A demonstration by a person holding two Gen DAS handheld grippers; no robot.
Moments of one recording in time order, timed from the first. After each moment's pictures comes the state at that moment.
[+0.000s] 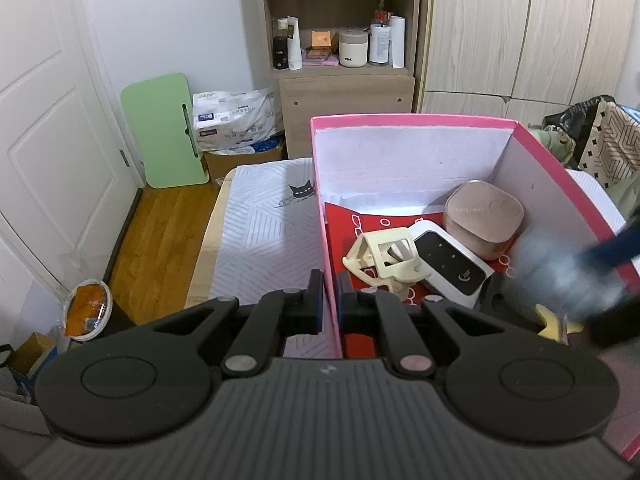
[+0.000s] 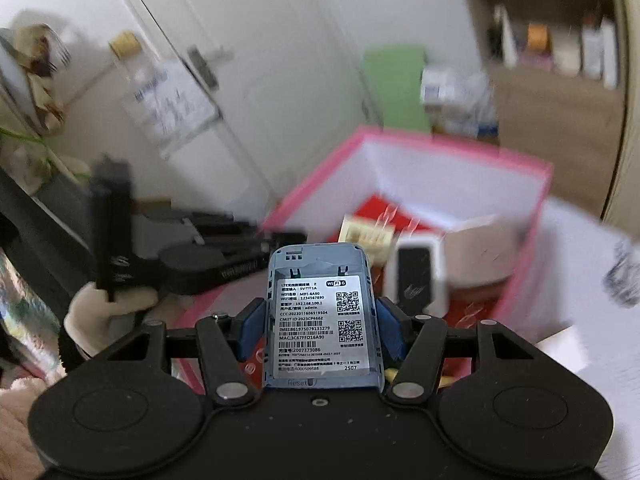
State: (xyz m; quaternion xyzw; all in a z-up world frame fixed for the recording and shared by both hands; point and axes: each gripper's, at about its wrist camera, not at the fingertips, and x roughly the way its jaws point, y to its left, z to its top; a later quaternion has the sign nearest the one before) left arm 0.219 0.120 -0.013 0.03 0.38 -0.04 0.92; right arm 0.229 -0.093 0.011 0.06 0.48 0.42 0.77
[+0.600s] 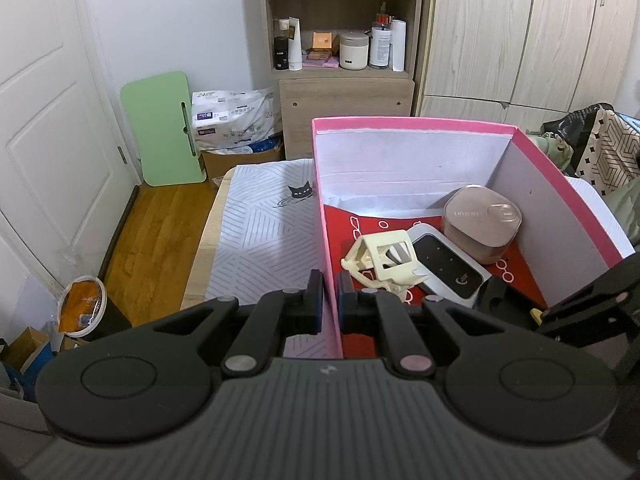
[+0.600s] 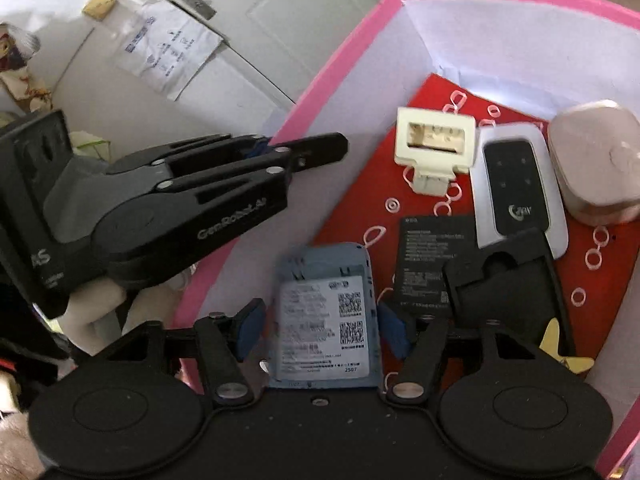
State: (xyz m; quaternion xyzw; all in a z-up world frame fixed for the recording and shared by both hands) left arm 0.219 0.122 -0.014 0.02 0.38 -0.04 0.92; right arm 0.229 -0.037 -0.036 0.08 0.56 0.46 0.69
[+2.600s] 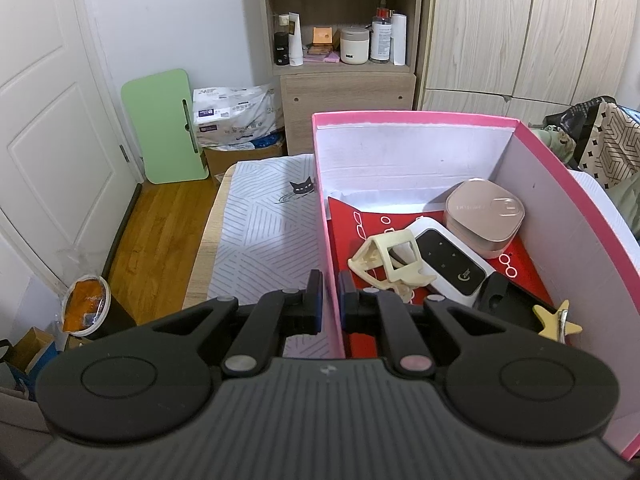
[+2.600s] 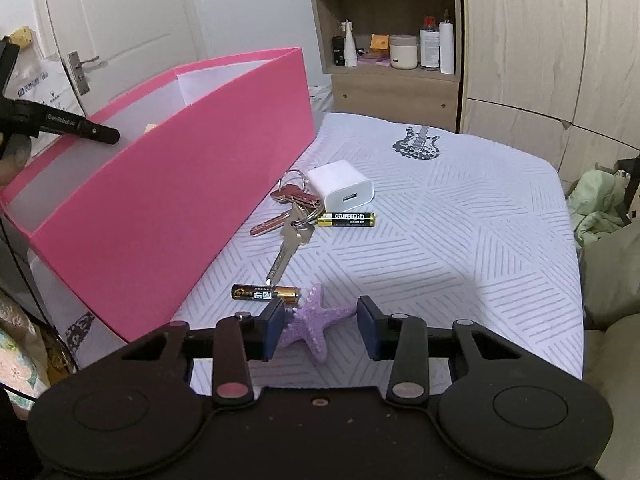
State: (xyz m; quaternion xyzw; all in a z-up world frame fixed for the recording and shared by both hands) left arm 0.222 0.121 -0.015 0.03 0.39 -0.04 0.92; right arm 0.129 -0.232 -0.080 0.00 0.39 0.21 0.89
